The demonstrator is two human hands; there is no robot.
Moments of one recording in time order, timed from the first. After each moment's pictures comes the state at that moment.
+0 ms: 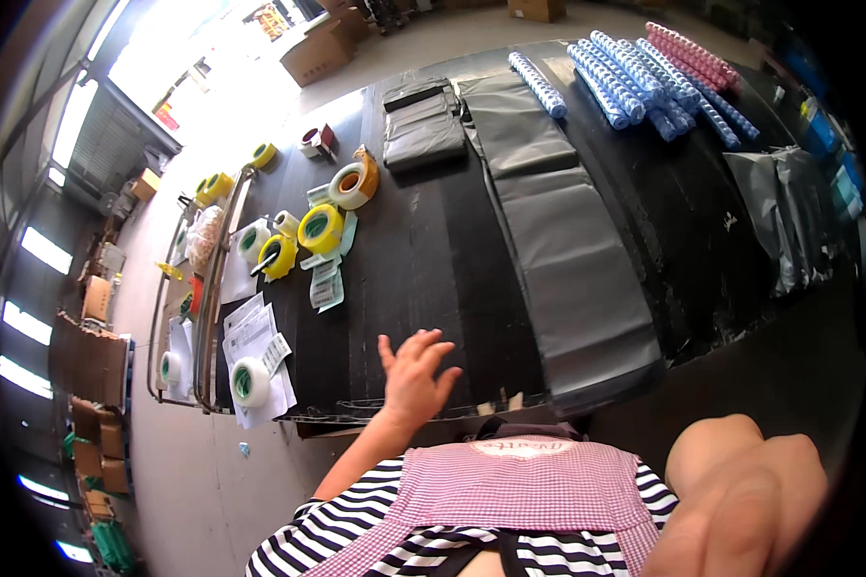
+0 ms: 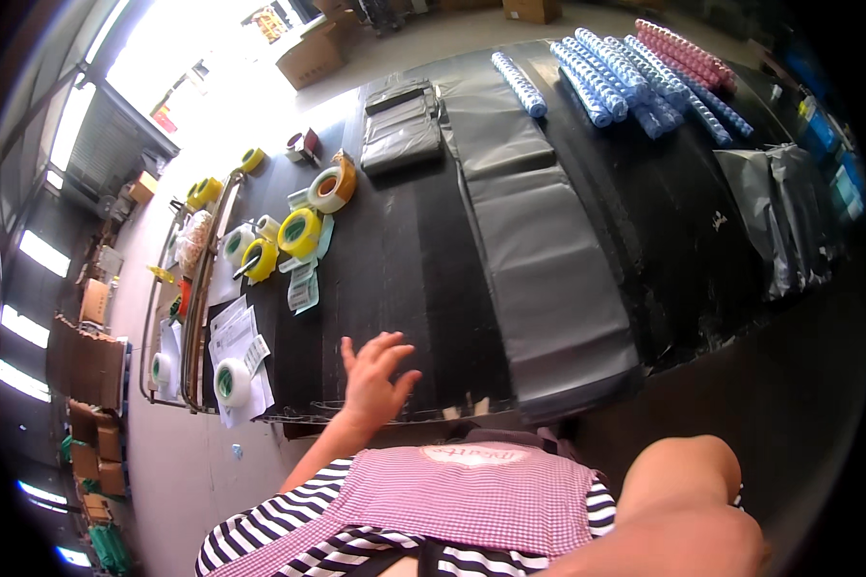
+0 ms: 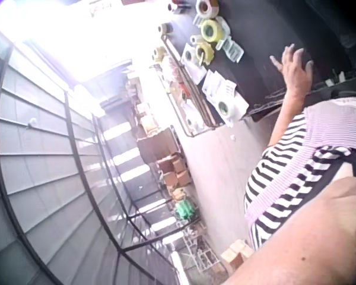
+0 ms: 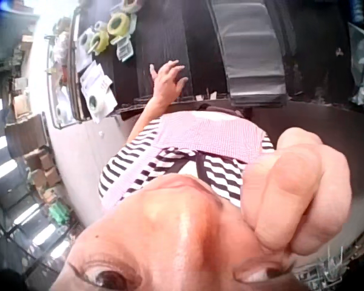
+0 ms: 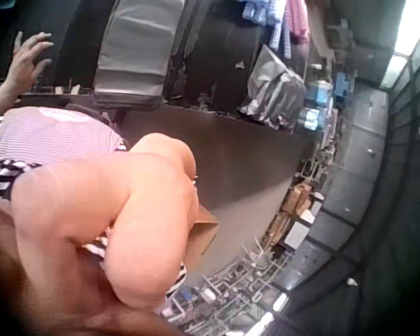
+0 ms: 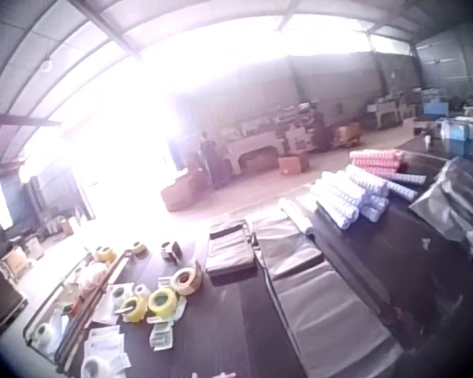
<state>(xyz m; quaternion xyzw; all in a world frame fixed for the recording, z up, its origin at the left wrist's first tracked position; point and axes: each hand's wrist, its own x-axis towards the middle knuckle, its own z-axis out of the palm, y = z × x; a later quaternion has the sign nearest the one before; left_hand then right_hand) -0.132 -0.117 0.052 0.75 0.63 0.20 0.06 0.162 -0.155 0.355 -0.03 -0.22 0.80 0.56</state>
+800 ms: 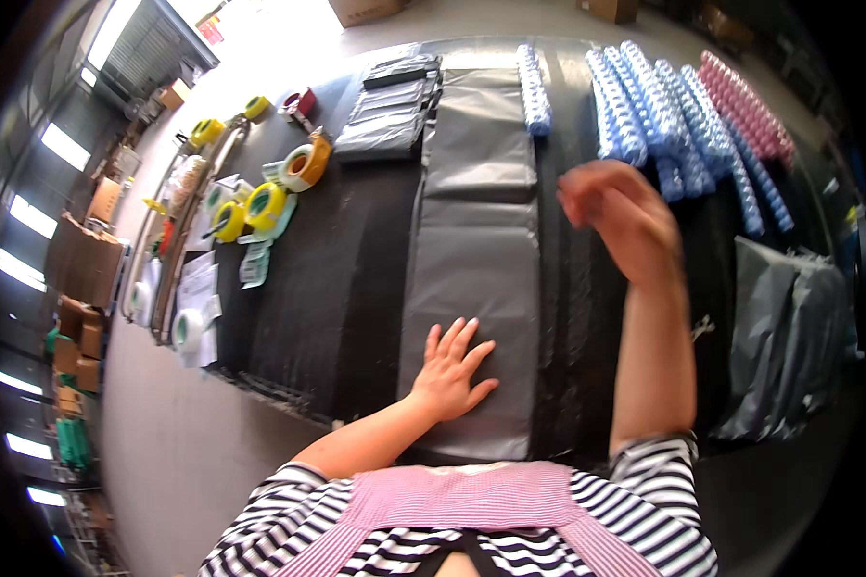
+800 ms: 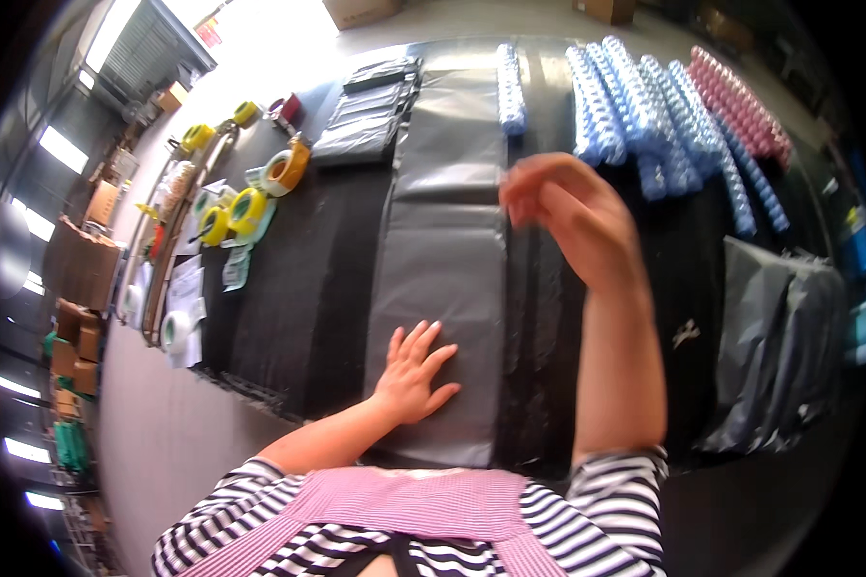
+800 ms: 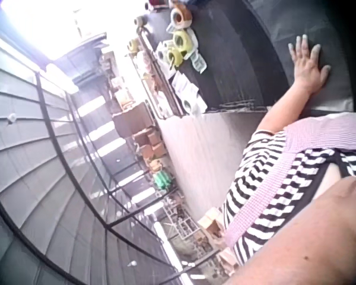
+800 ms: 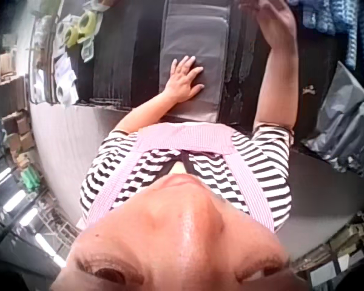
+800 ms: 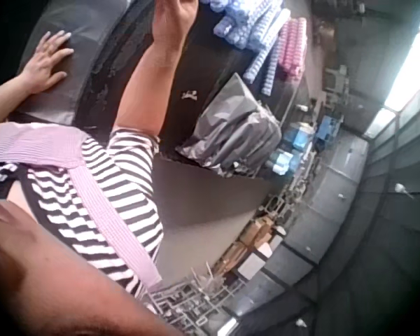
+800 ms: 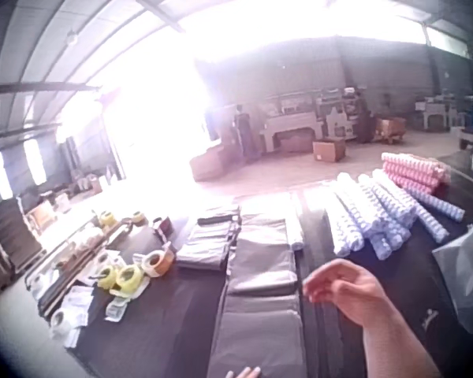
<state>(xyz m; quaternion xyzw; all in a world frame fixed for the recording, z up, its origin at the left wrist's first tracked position) 0.132 0.023 -0.006 0.75 0.64 0.13 0.12 0.352 0.270 0.144 -0.04 -0.57 0.70 0.44</state>
